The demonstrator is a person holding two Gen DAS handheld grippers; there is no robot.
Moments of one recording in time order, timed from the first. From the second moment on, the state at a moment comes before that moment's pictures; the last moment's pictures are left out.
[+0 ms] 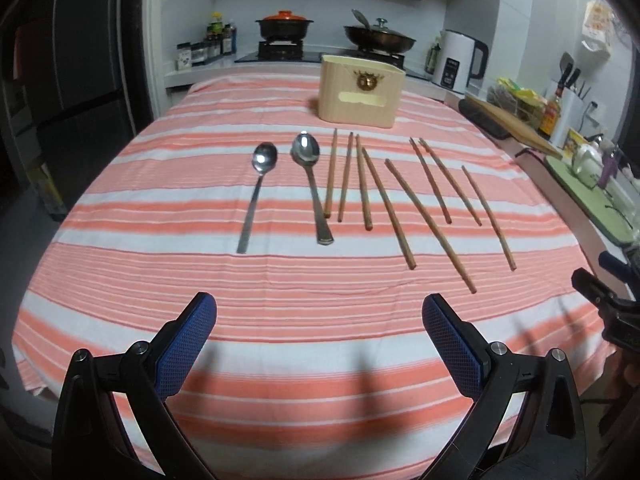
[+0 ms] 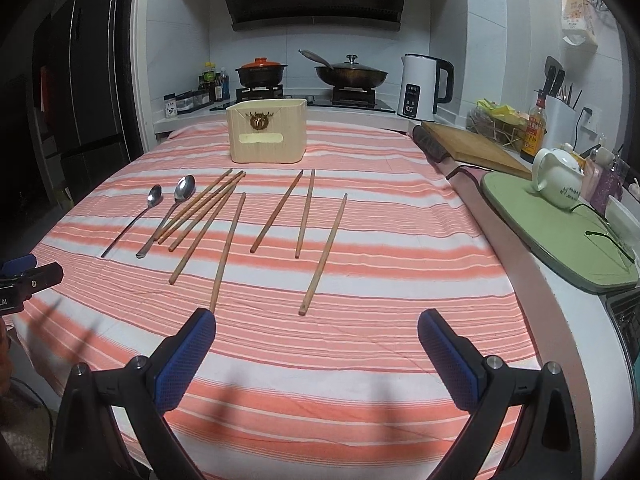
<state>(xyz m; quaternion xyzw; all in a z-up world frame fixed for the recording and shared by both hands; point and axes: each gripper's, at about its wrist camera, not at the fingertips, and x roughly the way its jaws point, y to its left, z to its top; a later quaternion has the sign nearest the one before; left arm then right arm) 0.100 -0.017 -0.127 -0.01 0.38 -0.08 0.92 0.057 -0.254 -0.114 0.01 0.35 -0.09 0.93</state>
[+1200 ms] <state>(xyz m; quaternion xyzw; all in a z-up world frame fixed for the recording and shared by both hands) 0.168 -0.121 -0.182 0.08 0.42 -0.12 0.90 0.135 -0.286 -0.179 0.03 0.43 -0.06 0.90</state>
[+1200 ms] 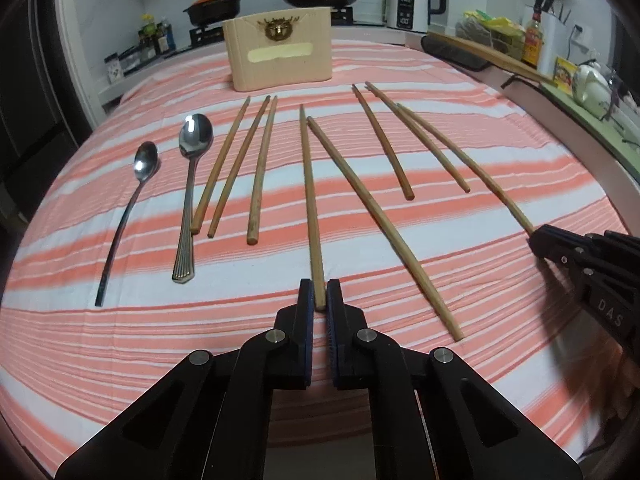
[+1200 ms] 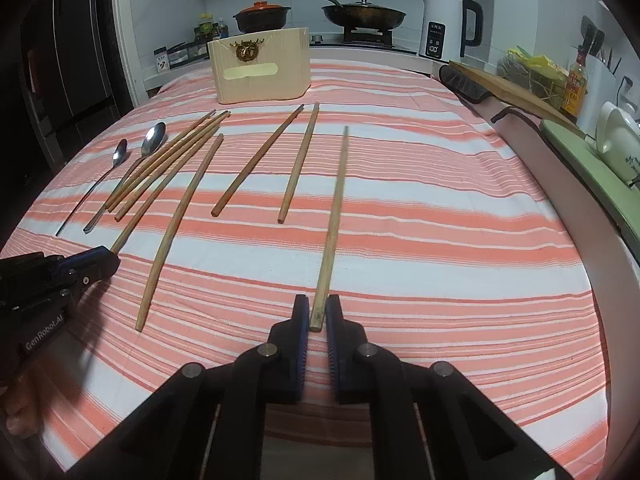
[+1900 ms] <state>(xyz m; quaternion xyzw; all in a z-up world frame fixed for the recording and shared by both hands) 0.250 -0.115 -0.183 0.02 0.44 -0.14 0.89 0.203 -0.362 -0.182 0.05 0.44 -0.09 0.89</state>
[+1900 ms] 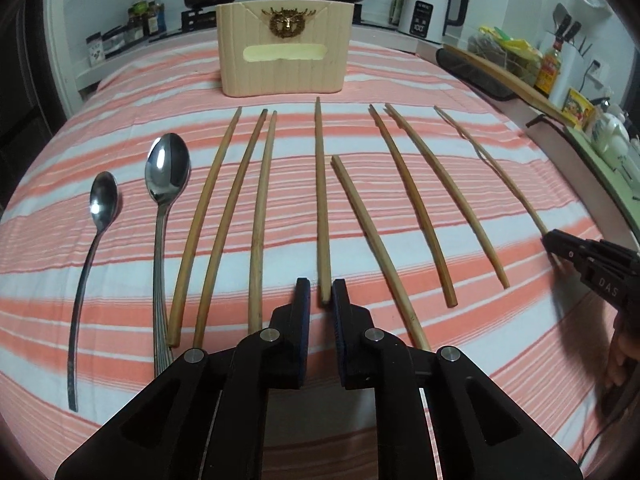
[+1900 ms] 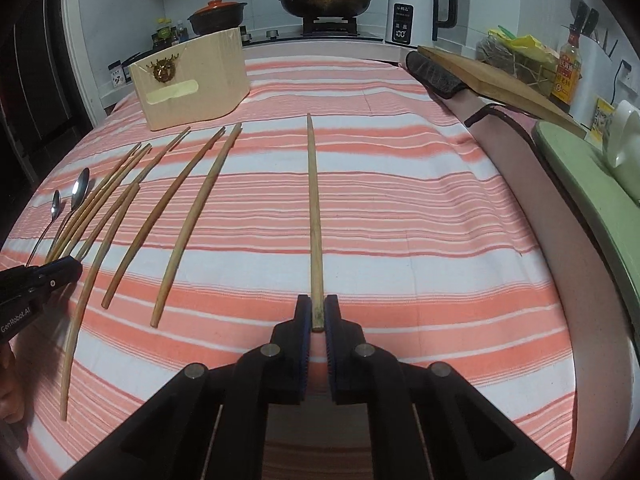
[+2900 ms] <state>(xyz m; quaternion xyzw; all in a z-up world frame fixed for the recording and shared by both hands) 0.232 -0.106 -0.141 0.02 0.39 -0.14 0.91 0.183 -0.363 -0.143 0.05 0.39 -0.08 0.91</state>
